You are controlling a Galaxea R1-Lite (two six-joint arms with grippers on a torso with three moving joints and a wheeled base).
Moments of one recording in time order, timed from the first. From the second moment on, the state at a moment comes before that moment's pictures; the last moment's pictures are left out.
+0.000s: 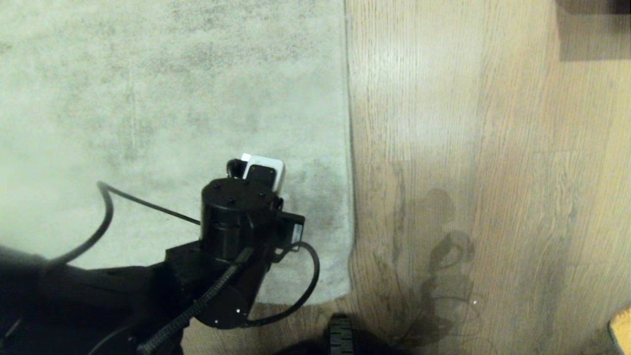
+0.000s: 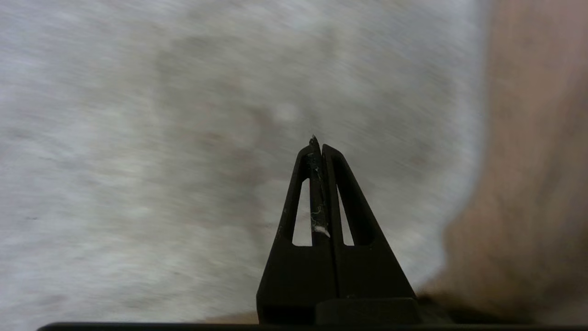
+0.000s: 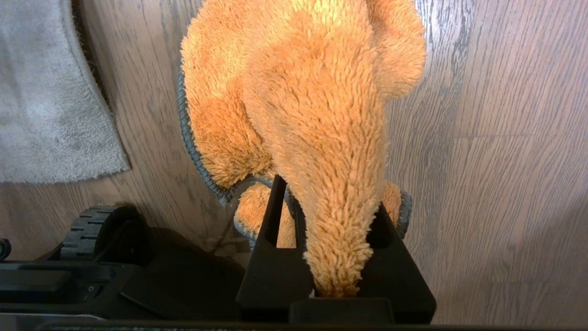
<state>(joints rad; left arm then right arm) -0.87 1.75 -0.73 -0.75 0.72 -0.04 0.01 0.00 0.00 -0.01 0.00 -0.02</state>
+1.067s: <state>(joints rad) -1.03 1.98 -0.61 -0.75 0.51 -0.26 0.01 0.00 0.00 -0.01 0.00 -0.02</state>
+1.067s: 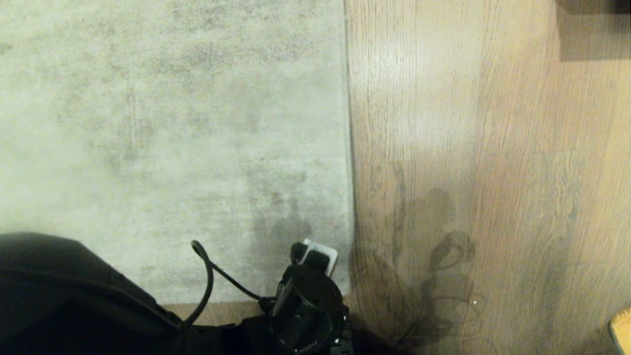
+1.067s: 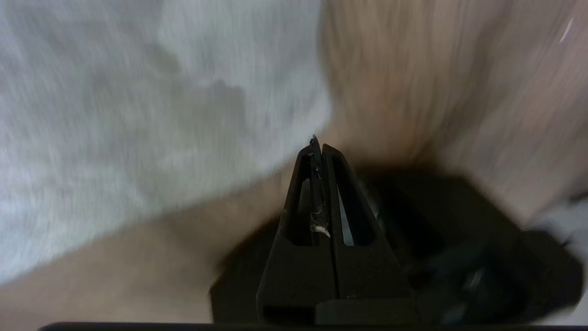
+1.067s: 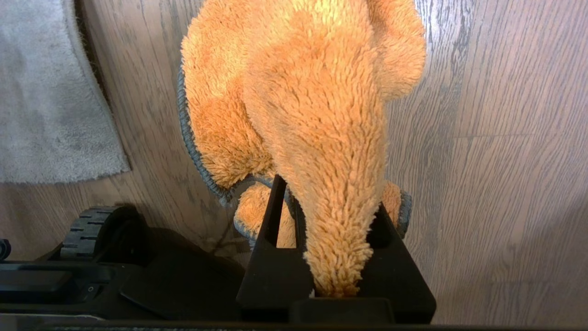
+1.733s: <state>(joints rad) -1.13 2.11 -0.49 -0.75 0.51 -0.25 0.01 0.00 0.00 -0.01 0.00 -0.02</state>
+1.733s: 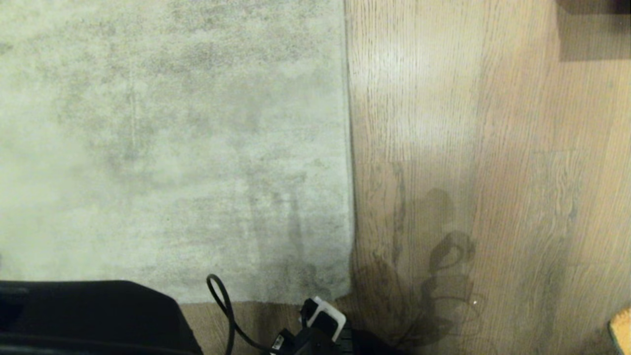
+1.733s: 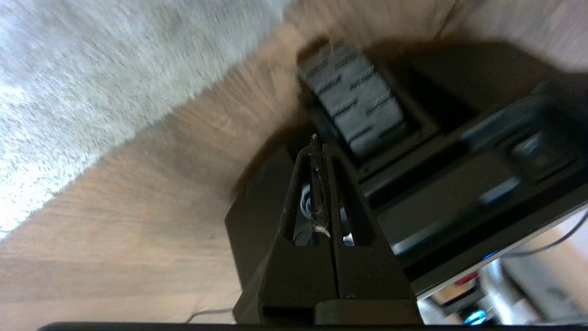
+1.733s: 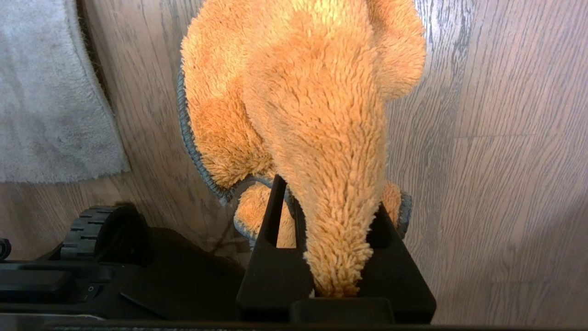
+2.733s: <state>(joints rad) -0.99 2.15 -0.50 -0.57 0.37 0.10 0.01 0.00 0.00 -0.01 0.00 -0.02</state>
